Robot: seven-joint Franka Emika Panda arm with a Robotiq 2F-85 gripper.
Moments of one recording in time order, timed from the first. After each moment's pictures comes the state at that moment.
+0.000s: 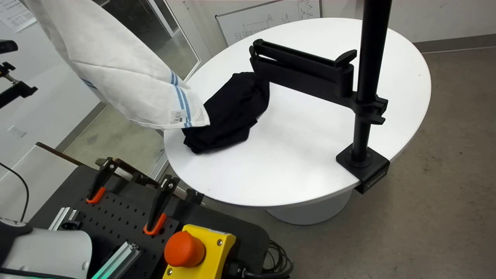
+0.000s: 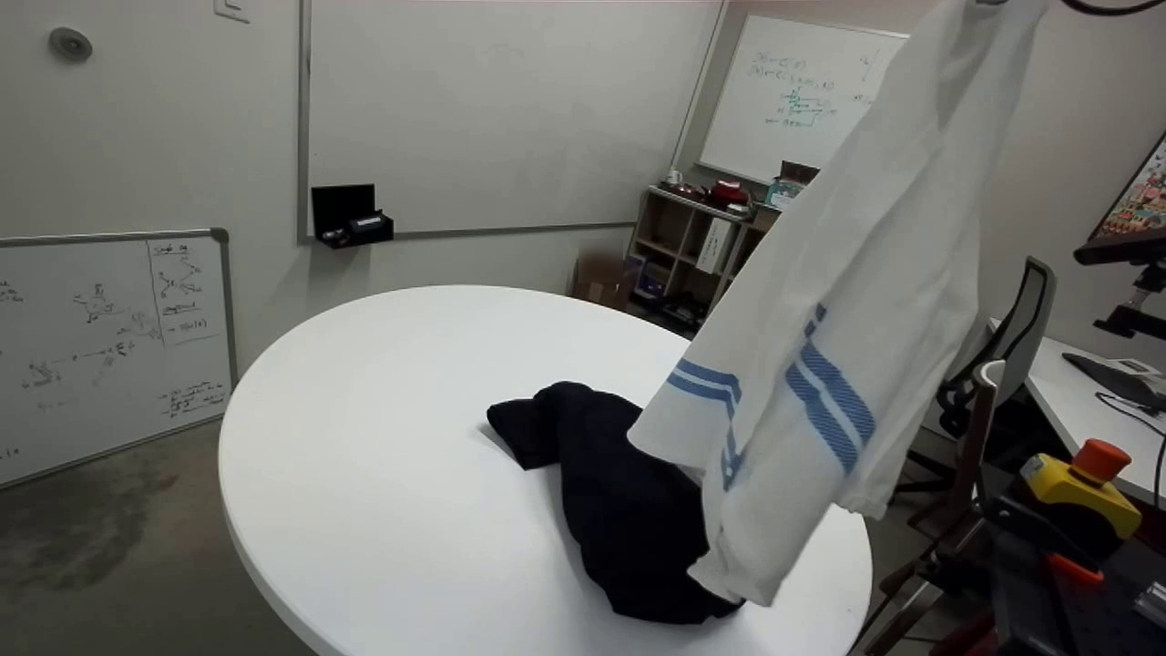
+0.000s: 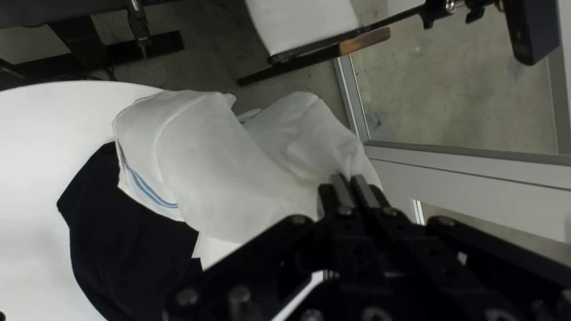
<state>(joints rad) 0.02 -0.38 0.00 -2.31 0.46 1.80 0.13</state>
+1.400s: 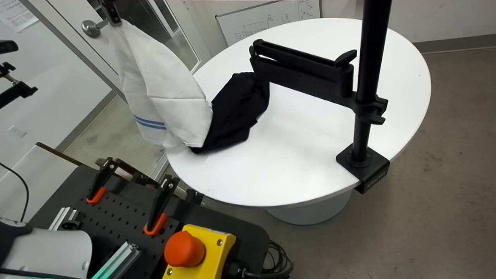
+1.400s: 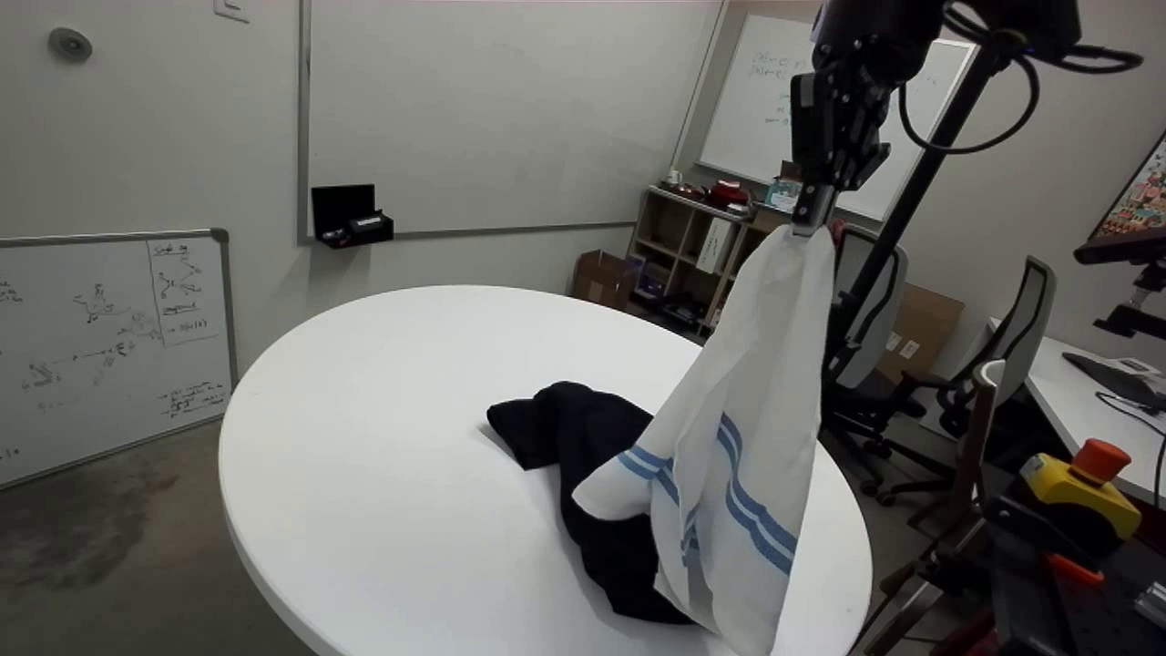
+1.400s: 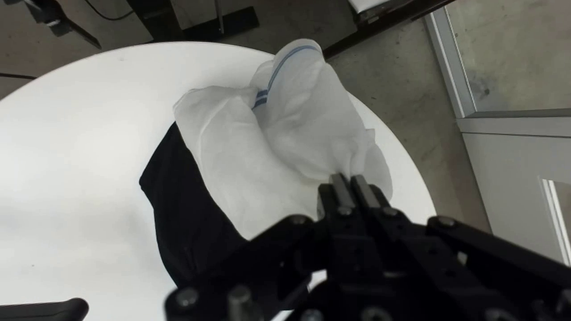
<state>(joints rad) -0.02 -0.08 0.02 -2.33 0.29 2.09 0.19</state>
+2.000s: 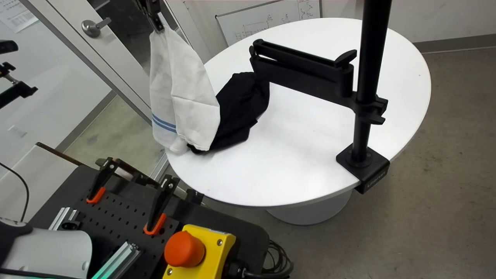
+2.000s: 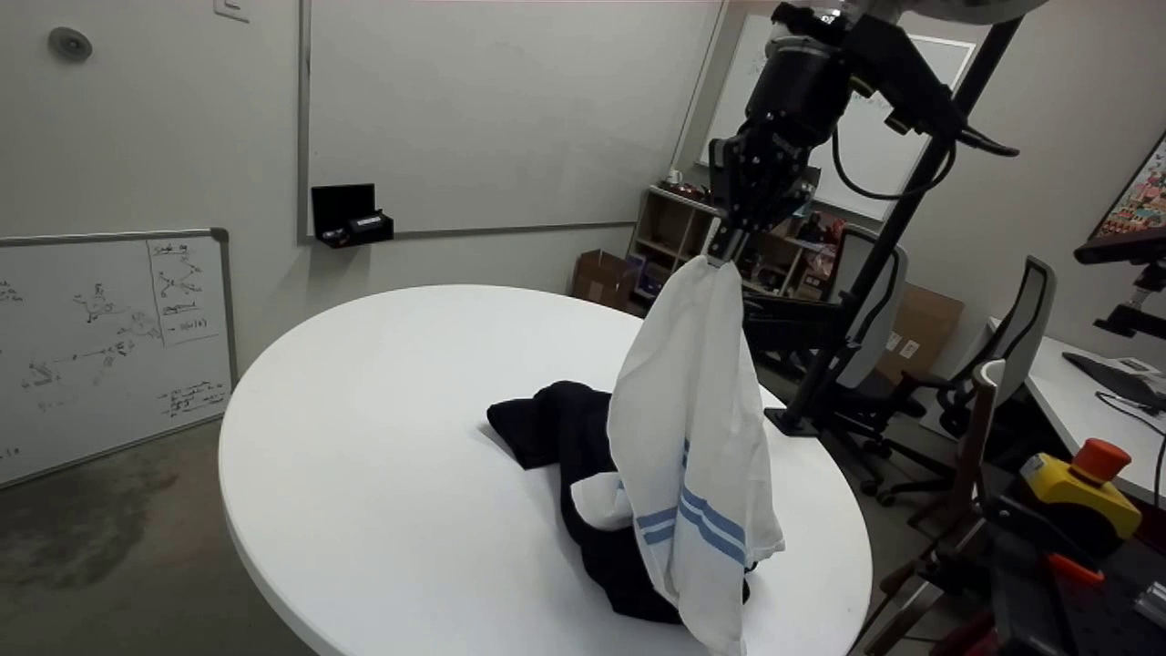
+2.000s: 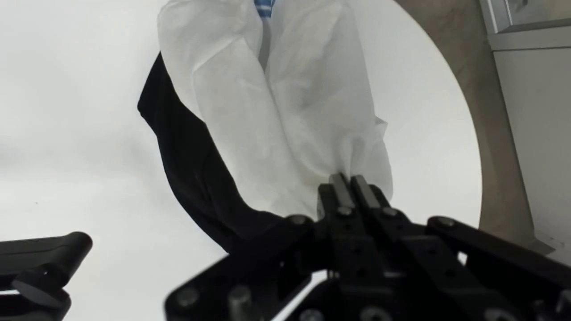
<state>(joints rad) -0.02 0.07 0.01 -2.32 0.25 2.40 0.22</state>
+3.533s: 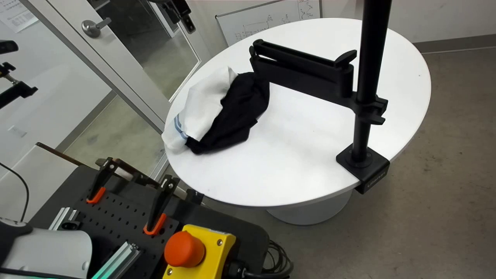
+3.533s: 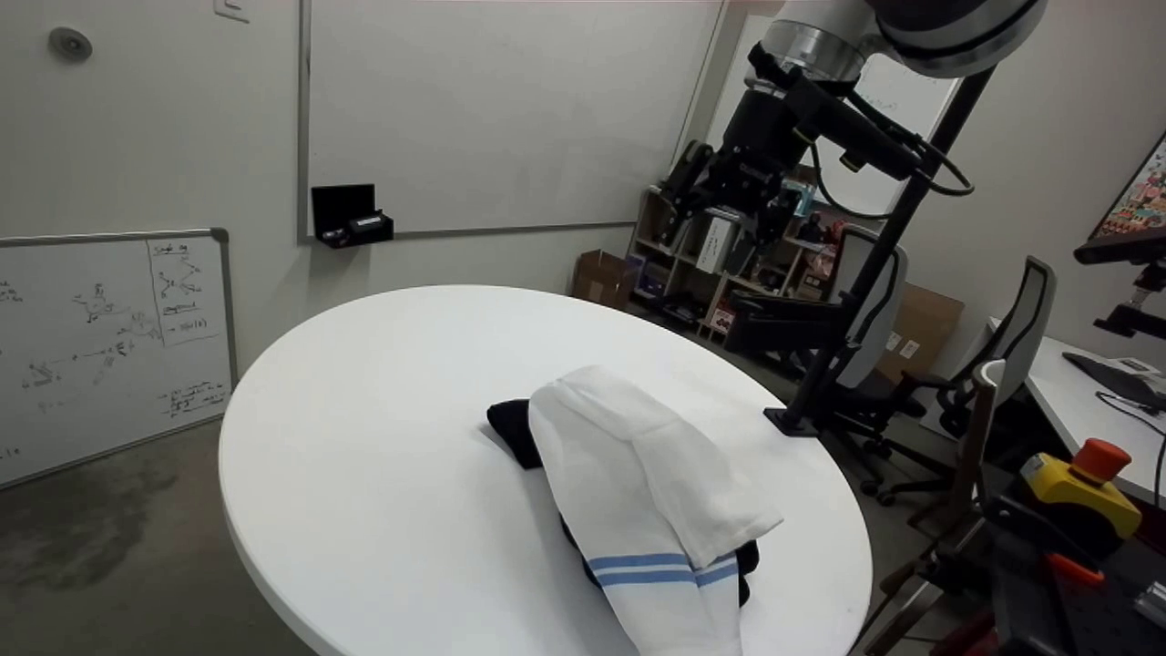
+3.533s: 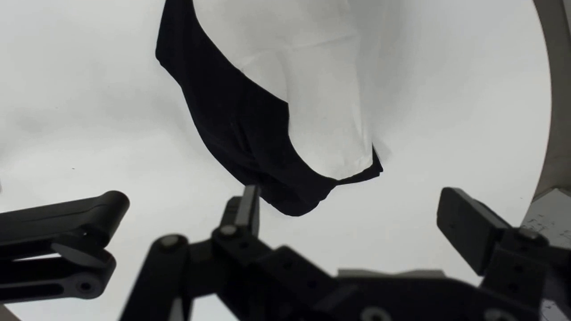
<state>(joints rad) -0.01 0.16 -0.04 -2.31 0.13 2.58 0.39</state>
